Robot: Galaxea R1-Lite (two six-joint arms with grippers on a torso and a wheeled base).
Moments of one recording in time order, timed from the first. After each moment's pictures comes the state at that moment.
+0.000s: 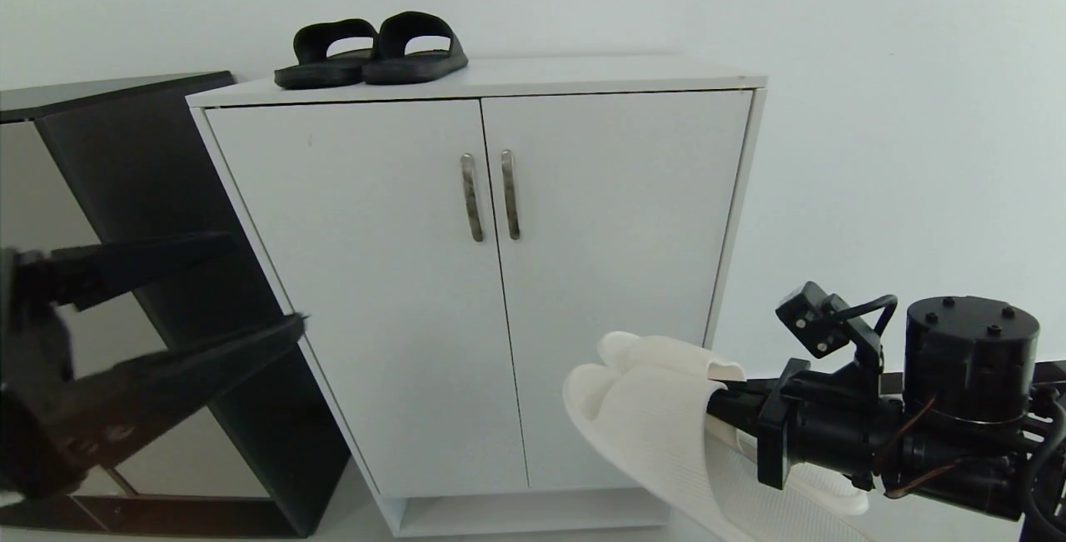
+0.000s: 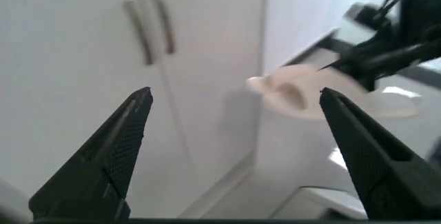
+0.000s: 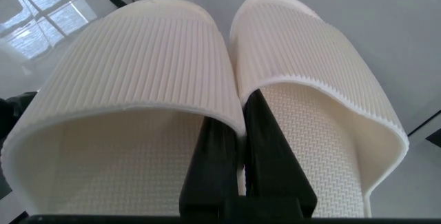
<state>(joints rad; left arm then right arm) -0.30 1.01 -0.71 -0.19 -0.42 0.06 0.62 1.65 -0.46 -0.94 0.32 0.11</state>
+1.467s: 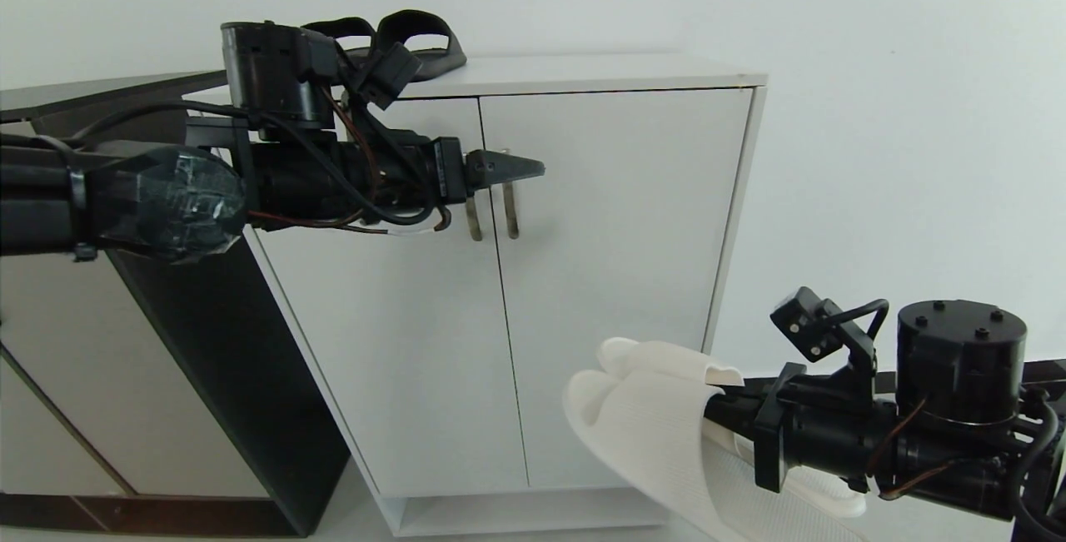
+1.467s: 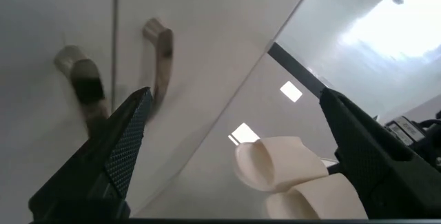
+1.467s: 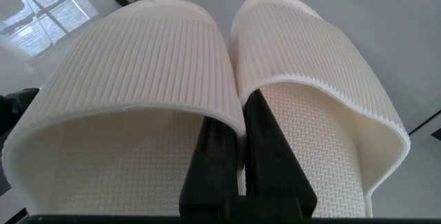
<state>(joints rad) -0.33 1.78 -1.37 -0.21 -0.55 -0.22 0.61 1.67 -0.46 -0.94 0.34 0.11</state>
